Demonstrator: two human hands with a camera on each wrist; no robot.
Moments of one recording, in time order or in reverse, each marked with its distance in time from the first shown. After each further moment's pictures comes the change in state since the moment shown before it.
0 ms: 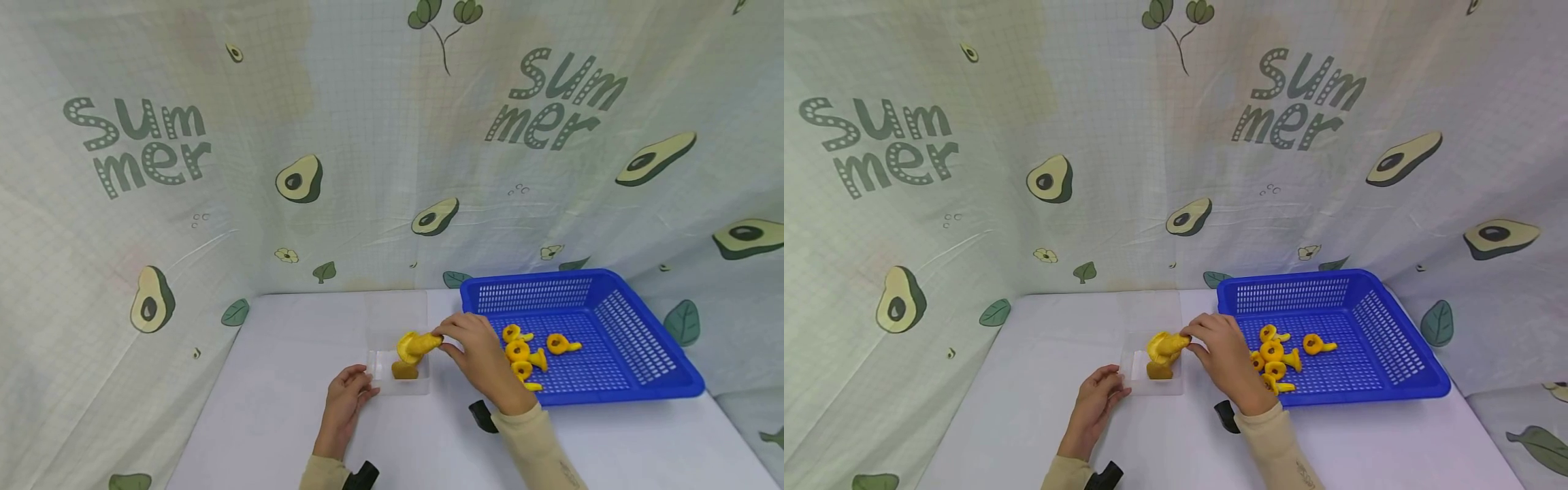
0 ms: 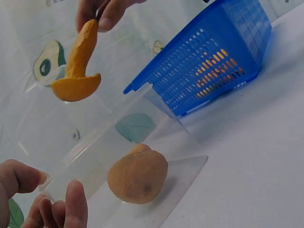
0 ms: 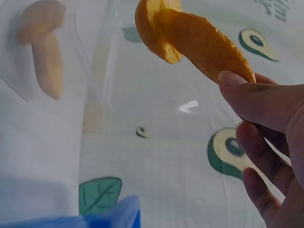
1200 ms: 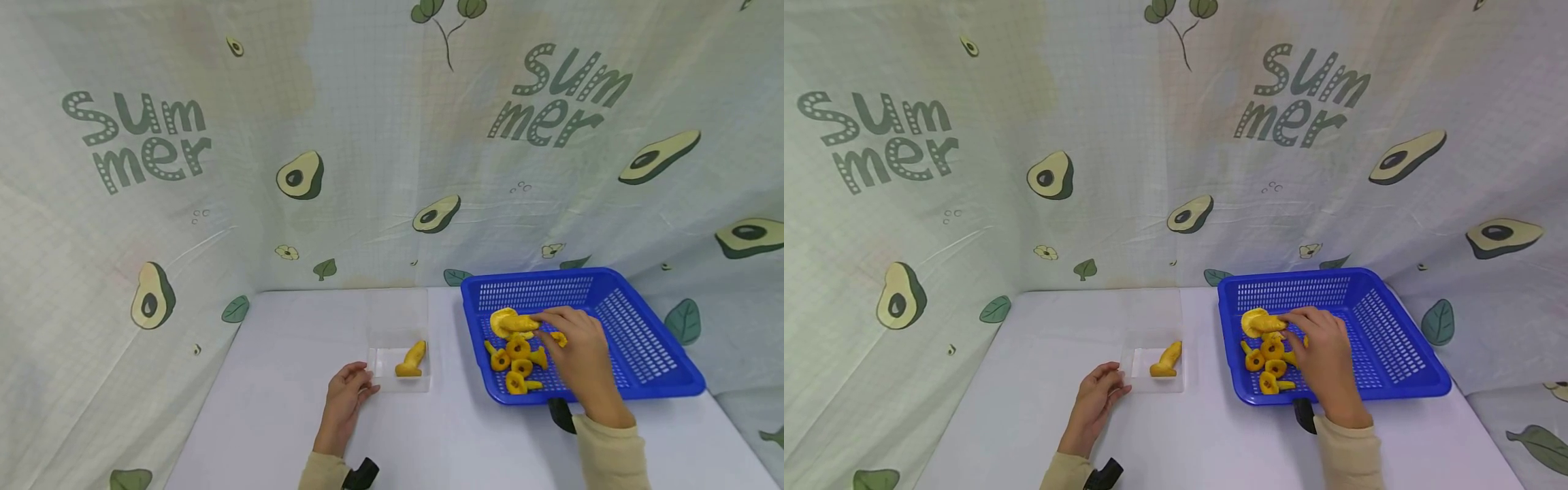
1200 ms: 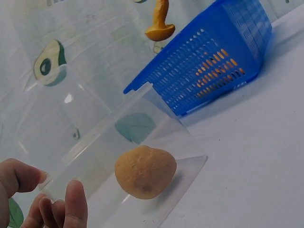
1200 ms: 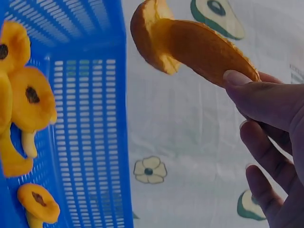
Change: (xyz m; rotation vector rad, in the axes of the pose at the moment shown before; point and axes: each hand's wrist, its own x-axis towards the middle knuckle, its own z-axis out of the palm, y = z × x) left_hand 0.000 -0.001 0.000 -0.006 0.024 -0.003; right_hand -0.051 0.068 -0.085 -0.166 0.223 0.170
